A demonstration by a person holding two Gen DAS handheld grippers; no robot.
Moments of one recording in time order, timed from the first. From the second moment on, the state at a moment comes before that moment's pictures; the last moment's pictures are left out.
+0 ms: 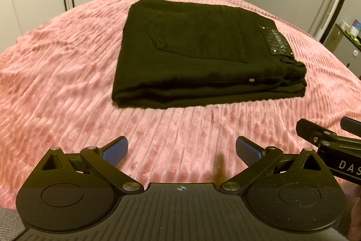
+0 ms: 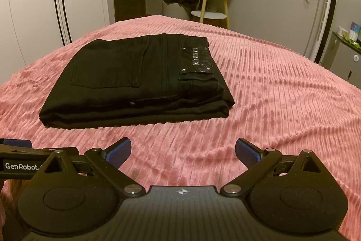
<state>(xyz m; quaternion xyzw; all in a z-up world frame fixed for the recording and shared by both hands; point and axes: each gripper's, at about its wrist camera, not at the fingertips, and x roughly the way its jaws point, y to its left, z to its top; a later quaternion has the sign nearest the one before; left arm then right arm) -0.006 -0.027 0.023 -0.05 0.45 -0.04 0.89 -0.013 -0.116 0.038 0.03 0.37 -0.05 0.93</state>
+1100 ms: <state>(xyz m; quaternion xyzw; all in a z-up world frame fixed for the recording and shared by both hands) -0.009 -0.027 0.026 -0.04 0.43 -0.05 0.90 -0.014 -0.115 0.039 0.03 0.36 -0.05 0.93</state>
